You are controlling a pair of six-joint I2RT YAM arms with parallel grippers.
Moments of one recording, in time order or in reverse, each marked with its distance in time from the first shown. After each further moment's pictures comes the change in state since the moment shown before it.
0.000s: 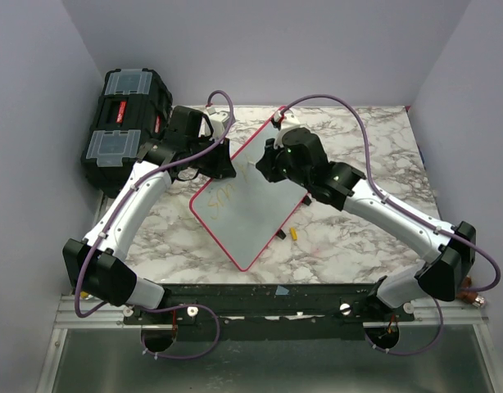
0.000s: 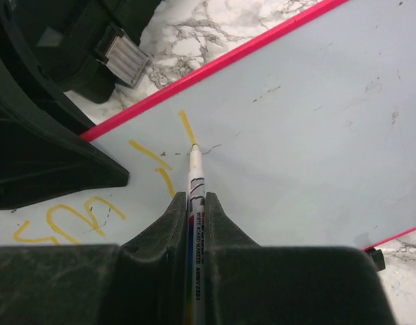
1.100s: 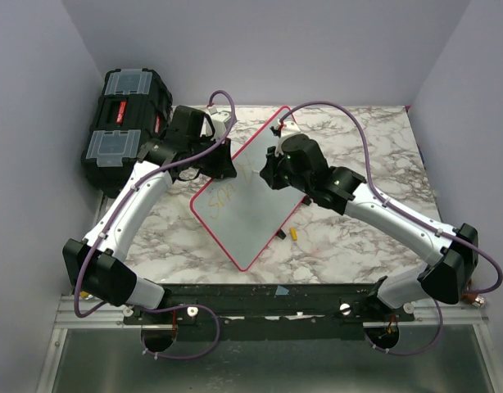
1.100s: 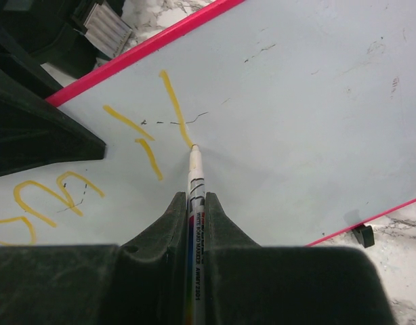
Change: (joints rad) left arm -0.012 0.001 0.010 -0.010 -0.018 -0.002; right arm 0.000 -0.029 -0.063 -0.035 0.017 -0.004
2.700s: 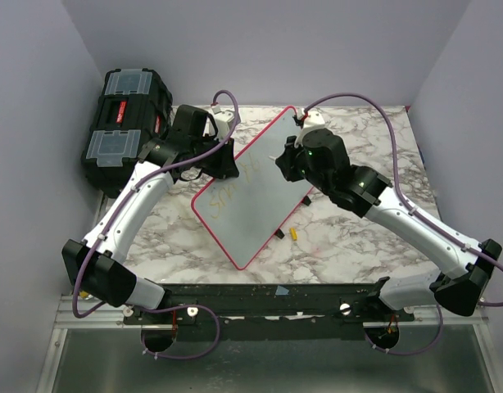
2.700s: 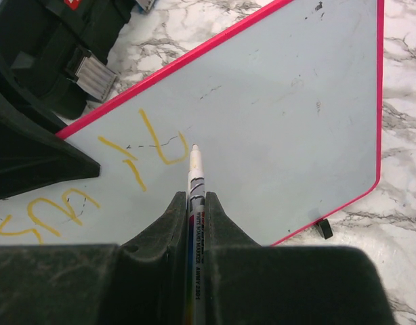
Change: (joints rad) left arm -0.022 0.001 0.025 -0.009 -0.012 0.012; right arm -0.008 -0.115 0.049 -0.076 0.121 -0.003
